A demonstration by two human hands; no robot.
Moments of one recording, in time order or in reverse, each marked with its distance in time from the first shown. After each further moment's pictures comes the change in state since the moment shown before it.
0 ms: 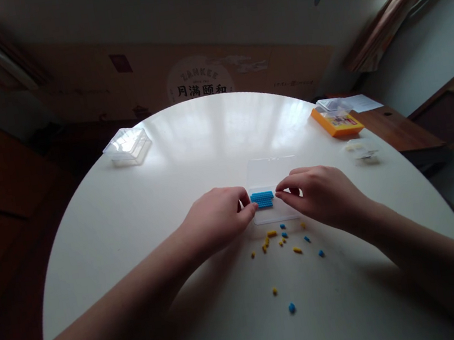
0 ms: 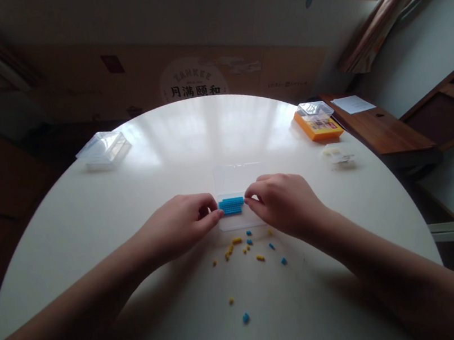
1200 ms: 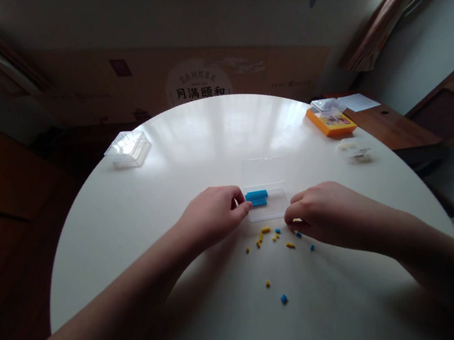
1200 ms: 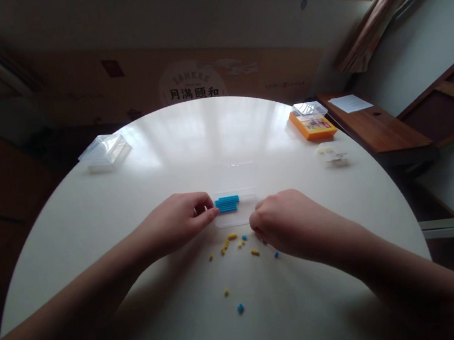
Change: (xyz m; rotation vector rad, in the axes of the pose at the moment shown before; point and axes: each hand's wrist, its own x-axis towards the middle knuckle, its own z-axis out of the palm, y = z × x) left_hand 0.002 -0.003 0.000 0.058 0.009 0.017; right_hand -0.024 -0.005 -0.019 -0.051 -0.385 -0.215
